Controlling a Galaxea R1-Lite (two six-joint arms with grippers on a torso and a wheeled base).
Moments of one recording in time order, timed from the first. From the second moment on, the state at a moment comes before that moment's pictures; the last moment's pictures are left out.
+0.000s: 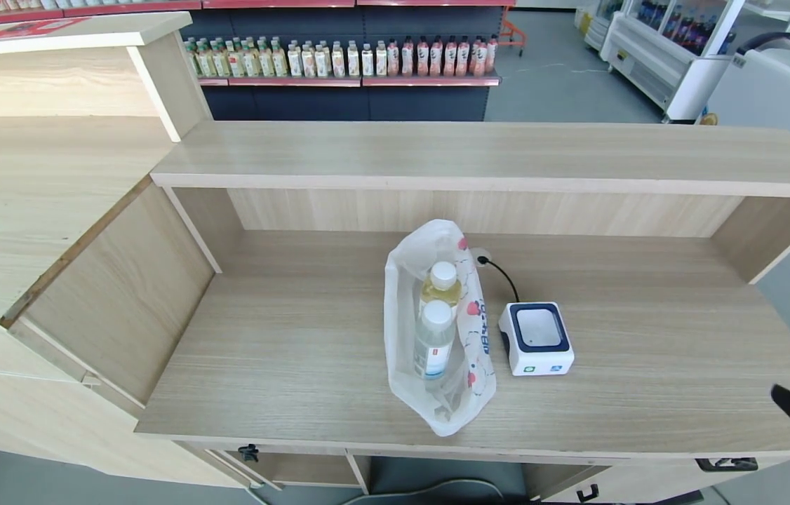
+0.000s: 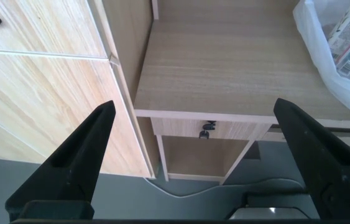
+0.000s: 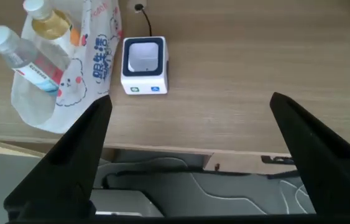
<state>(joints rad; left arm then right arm) 0.00 0.00 0.00 0.00 0.02 0.01 0.14 0.68 -0.25 -0.30 -0.08 0.00</state>
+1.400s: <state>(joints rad) 0.00 0.00 0.00 0.00 0.02 0.01 0.00 0.00 0.00 0.01 0.00 -0.09</state>
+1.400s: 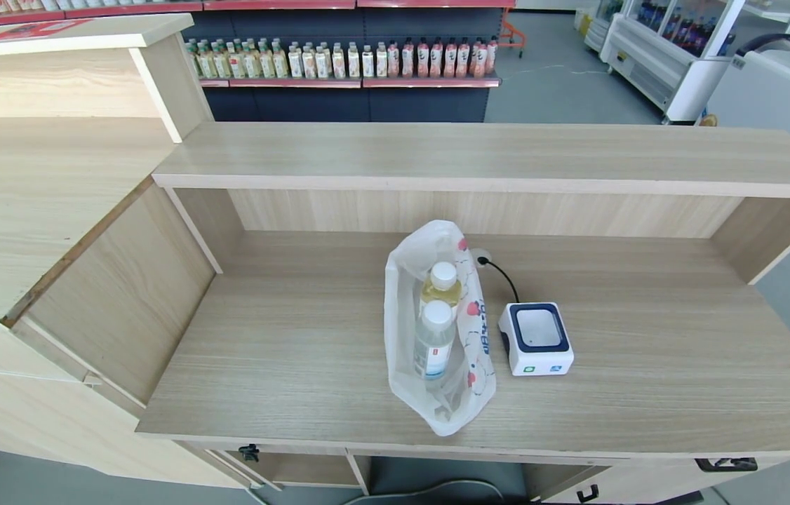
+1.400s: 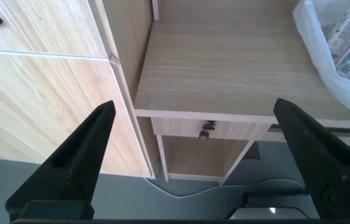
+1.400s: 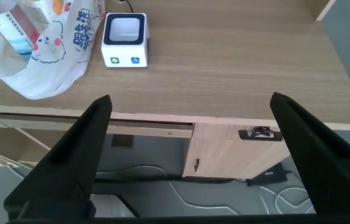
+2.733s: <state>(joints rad) 0.00 0.01 0.00 0.00 0.02 0.01 0.00 0.00 0.00 0.01 0.00 -0.09</state>
